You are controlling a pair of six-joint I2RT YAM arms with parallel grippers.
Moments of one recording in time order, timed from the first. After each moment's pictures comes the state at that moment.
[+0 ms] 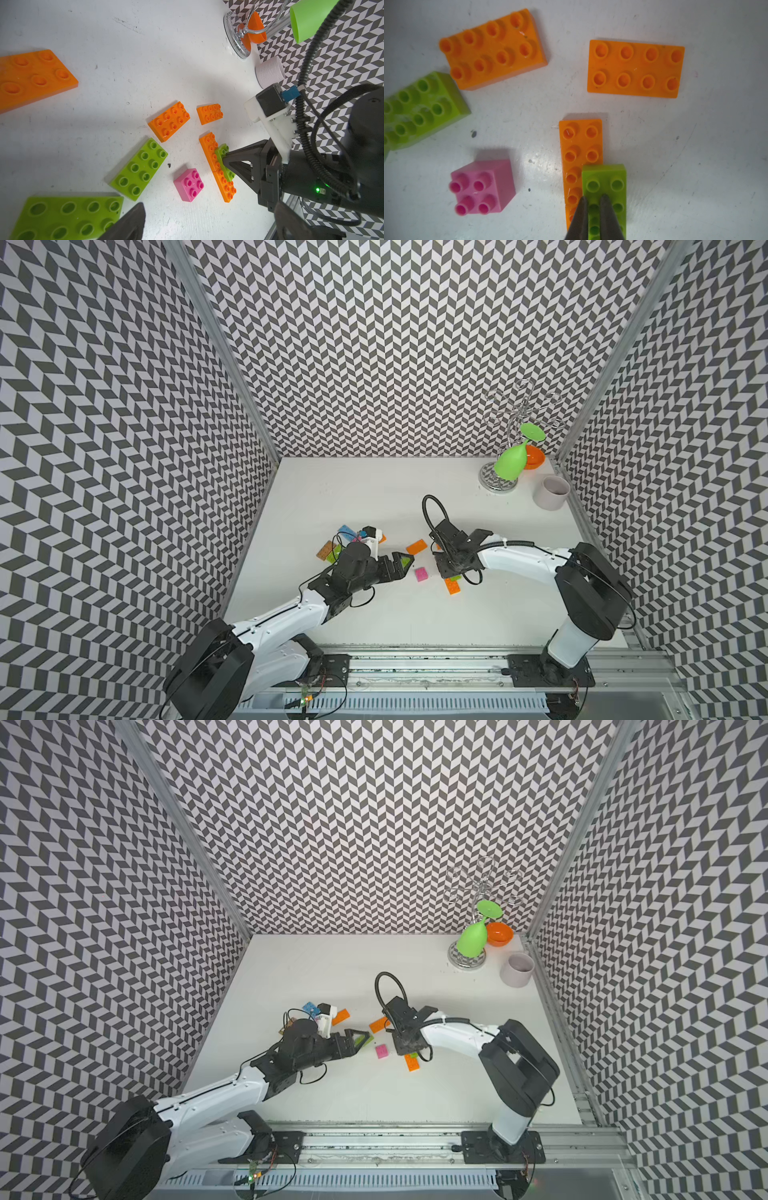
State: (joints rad) left arm -0.65 1.10 0.40 0.22 0.24 -0.82; right arm 0.77 1.72 1.05 -0.65 0.13 0.48
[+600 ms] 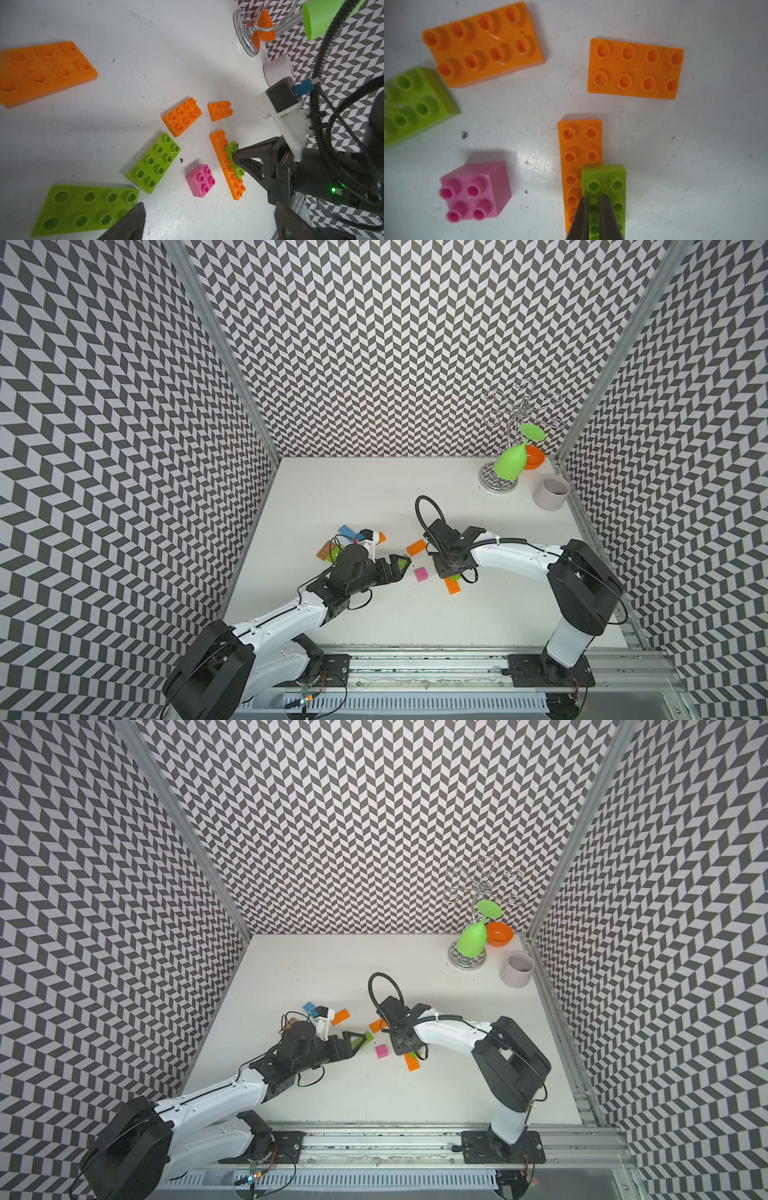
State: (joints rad) left arm -0.63 1.09 0.36 0.21 0.24 -0.82; right arm 0.80 1.78 1.11 -0.72 0.18 0.47
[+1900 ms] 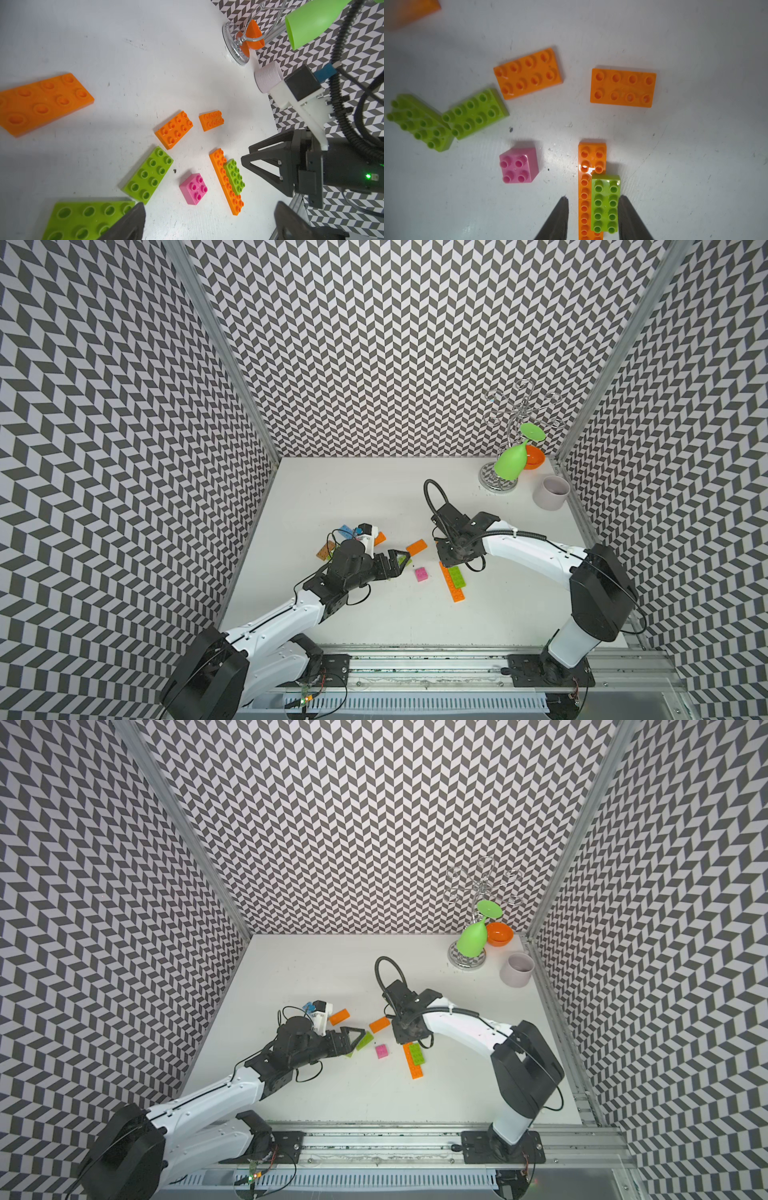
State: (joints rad) left arm -0.58 1.09 0.44 0.18 0.27 -0.76; right arm 0.71 1.68 1.23 -0.82 0.08 0.45
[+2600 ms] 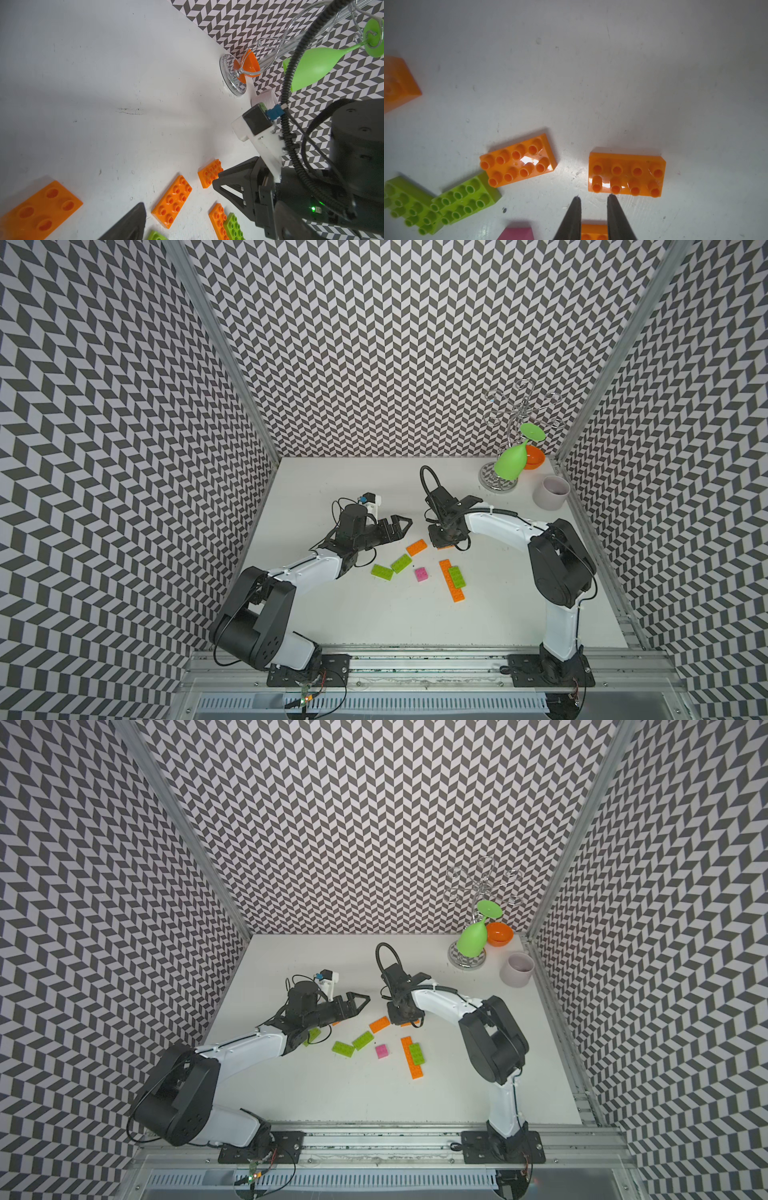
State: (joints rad) left arm -0.43 1.46 0.69 0.32 0.43 -0.72; right arm 0.64 1.97 1.44 -0.78 0.03 0.38
